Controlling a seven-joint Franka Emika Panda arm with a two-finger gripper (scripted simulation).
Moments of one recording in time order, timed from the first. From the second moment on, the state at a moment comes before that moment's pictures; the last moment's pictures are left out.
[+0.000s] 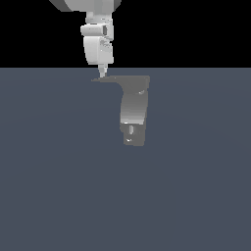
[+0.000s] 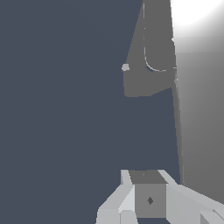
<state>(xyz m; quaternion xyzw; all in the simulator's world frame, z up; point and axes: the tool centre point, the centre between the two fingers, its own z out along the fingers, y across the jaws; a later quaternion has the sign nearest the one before) 0.118 0.084 0.258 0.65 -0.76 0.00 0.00</state>
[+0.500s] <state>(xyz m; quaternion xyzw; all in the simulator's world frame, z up) 0.133 0.071 0.249 0.62 -0.78 0.00 0.00</state>
